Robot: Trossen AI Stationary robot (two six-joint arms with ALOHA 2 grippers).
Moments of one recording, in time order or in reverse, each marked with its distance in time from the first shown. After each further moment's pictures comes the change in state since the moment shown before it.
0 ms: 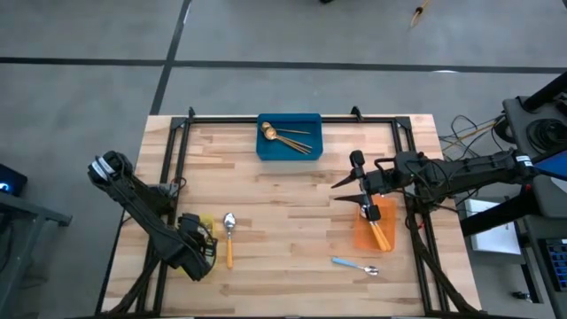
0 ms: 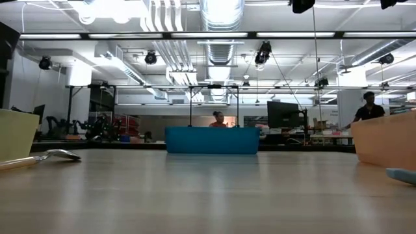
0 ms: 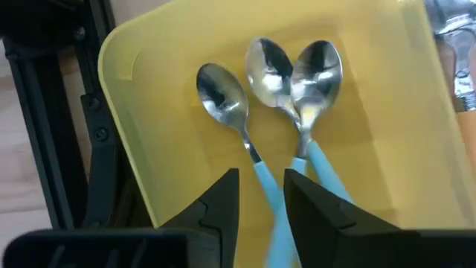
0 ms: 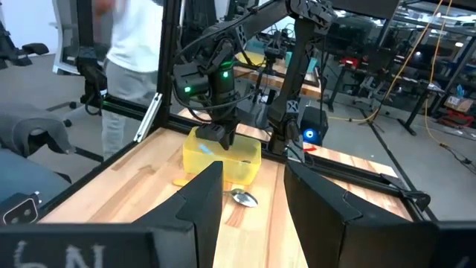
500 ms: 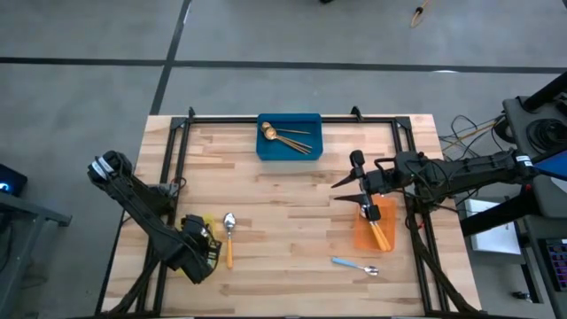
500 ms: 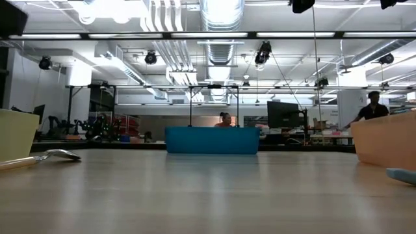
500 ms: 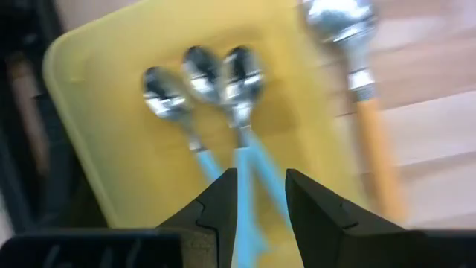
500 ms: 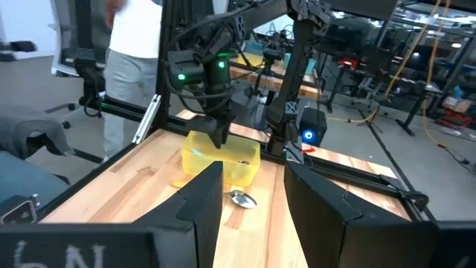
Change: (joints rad) left arm 0.016 -0.005 0.096 -0.007 -0.071 0.032; right arm 0.000 0.000 0.000 0.006 0.008 0.002
